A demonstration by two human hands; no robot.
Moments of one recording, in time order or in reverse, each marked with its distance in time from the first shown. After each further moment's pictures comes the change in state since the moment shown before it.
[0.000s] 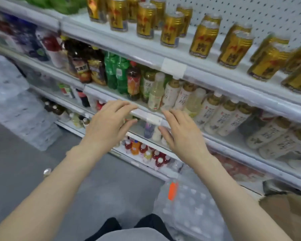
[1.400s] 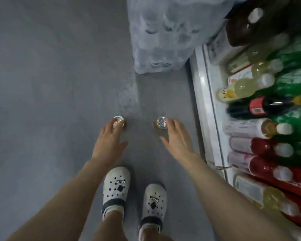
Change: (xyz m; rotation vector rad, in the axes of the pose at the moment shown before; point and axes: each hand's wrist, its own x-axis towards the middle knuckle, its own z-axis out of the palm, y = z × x) left_hand -0.519 -0.706 0.407 -0.078 -0.200 -1.486; right_hand 0.183 -0.413 0.970 0.198 -0.970 -0.480
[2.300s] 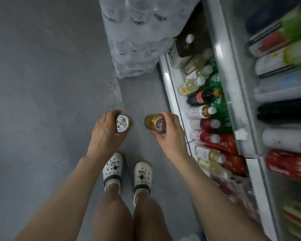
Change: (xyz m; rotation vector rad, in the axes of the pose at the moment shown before) left_hand -0.068 0.150 -0.160 -0.162 0.169 0.153; right_hand -0.130 -0.042 -0.176 0.379 0.265 0.147
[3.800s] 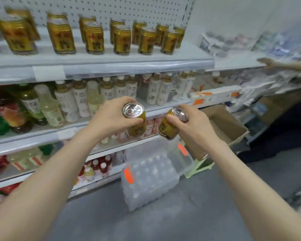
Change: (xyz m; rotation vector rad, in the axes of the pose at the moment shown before) left_hand -0.683 0.607 -0.150 -0.040 -1.004 1.568; right_hand -0.989 -0.071 -0.361 -0.017 1.138 1.172
